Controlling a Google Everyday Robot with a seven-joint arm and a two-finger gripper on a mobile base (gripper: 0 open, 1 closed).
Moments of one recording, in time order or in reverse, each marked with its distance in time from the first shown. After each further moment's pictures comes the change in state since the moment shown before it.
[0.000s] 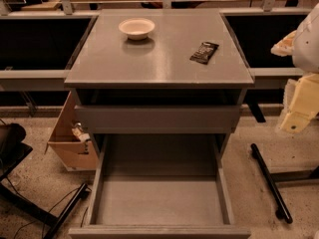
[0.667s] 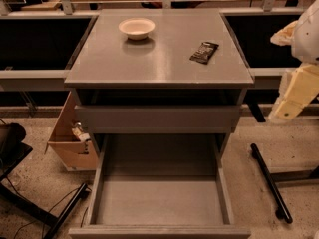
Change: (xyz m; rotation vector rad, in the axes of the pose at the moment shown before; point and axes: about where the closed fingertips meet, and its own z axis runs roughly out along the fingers) arm -0.004 -0.026 0.001 0.063 -0.067 0.010
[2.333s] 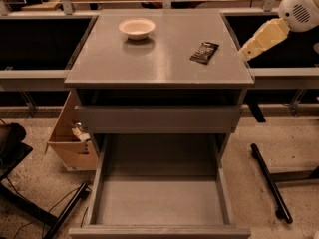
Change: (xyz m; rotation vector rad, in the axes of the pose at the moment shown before) arm -0.010 -0.154 0.039 0.175 -0.233 0.452
